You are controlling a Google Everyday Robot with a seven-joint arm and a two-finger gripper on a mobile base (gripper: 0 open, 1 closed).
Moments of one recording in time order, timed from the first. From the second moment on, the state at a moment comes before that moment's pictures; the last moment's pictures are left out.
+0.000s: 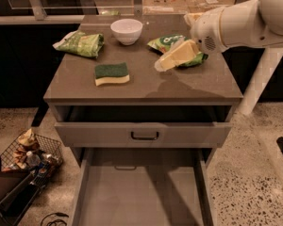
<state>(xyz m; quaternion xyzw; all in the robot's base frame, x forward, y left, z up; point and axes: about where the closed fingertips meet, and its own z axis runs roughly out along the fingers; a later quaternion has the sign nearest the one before) 0.630 -0.095 0.956 -0.48 0.71 0.15 0.49</state>
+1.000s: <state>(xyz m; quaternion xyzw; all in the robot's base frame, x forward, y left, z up) 0.665 -0.010 0.889 -0.50 0.68 0.22 0.49</state>
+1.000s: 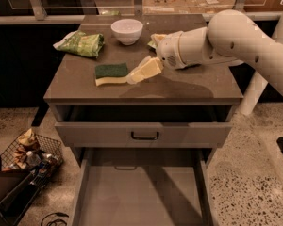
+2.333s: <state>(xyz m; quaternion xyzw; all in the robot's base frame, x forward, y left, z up) 0.678 0.064 0.834 -0.51 0.67 0.29 0.46</state>
